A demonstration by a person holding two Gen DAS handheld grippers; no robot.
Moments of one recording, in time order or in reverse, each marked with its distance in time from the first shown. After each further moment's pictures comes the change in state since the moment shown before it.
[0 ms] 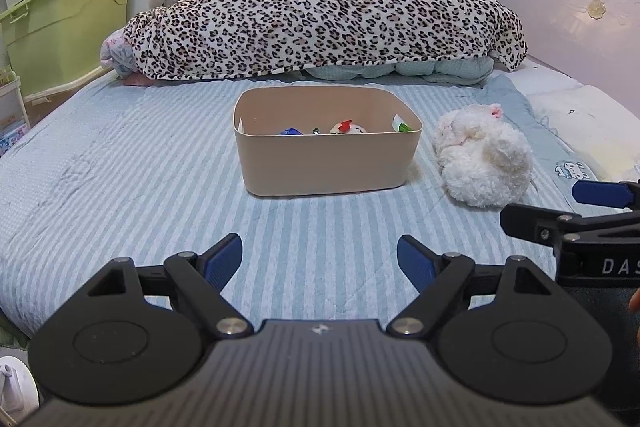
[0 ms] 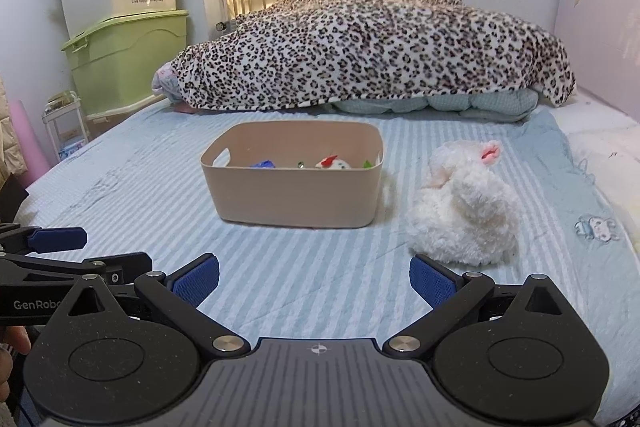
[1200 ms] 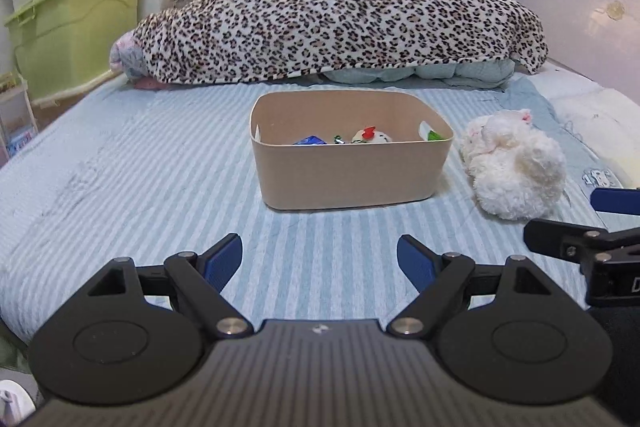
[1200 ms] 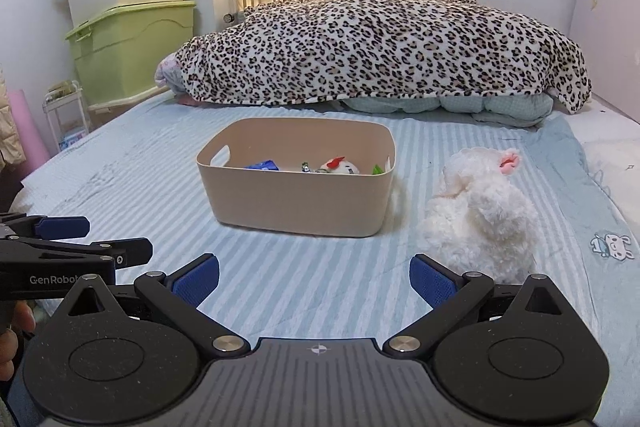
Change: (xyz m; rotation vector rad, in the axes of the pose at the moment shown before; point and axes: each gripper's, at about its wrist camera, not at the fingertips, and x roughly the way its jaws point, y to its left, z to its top) left arm 0.031 0.016 0.012 0.011 -0.018 0.043; right arm 0.037 -0.004 0.012 -0.029 0.018 0.026
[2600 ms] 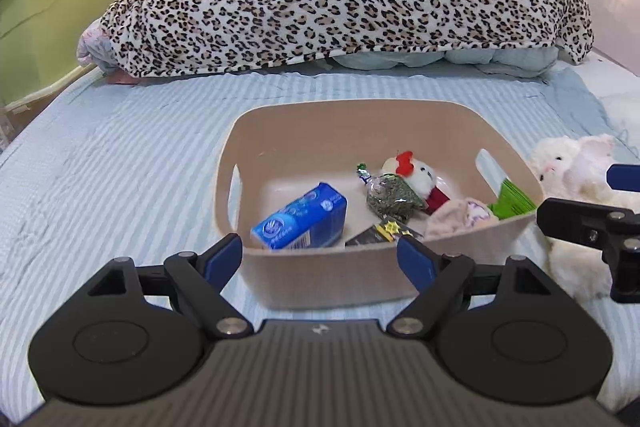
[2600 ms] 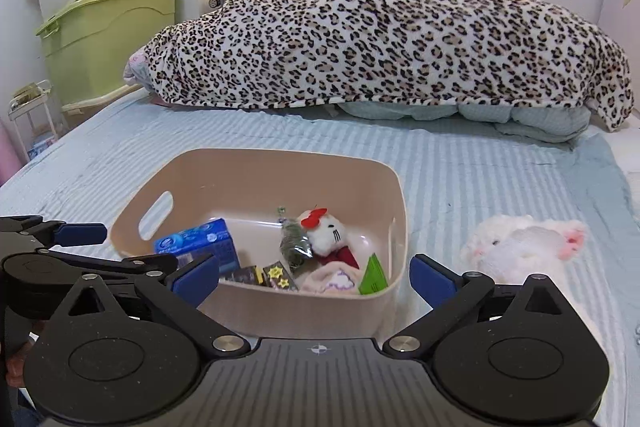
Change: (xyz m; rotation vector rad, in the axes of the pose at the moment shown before) left arm 0.180 0.017 0.094 0.002 0.103 0.018; right arm 0.171 -0.033 0.106 -0.008 0.058 -0.003
